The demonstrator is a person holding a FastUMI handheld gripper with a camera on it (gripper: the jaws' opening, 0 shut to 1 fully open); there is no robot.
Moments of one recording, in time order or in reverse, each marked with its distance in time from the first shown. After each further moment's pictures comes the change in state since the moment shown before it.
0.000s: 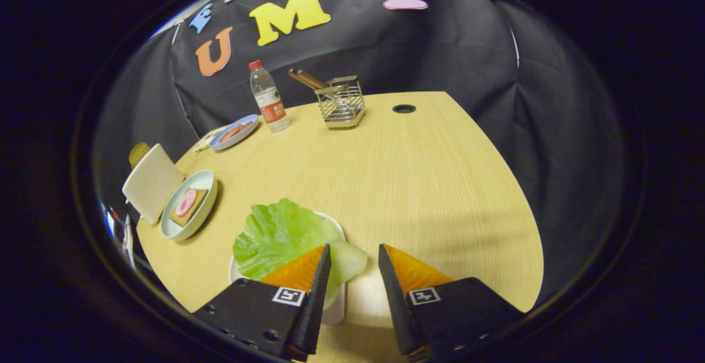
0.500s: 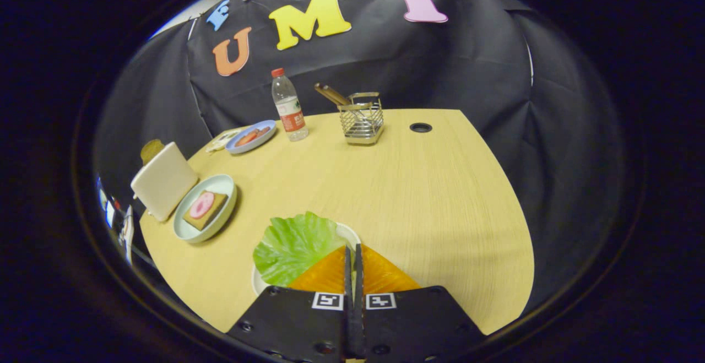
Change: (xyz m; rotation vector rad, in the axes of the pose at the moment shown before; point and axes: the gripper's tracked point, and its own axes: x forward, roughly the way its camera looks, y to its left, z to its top) arm -0.027 0.026 0.026 -0.040 -0.054 0.046
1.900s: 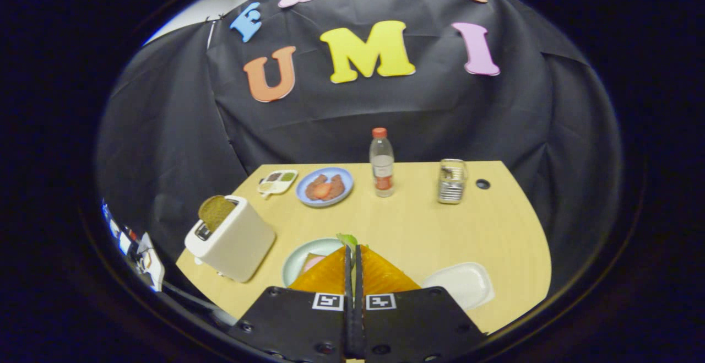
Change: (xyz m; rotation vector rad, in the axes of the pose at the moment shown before) arm -0.053 0.290 0.113 -0.012 -0.091 0.013
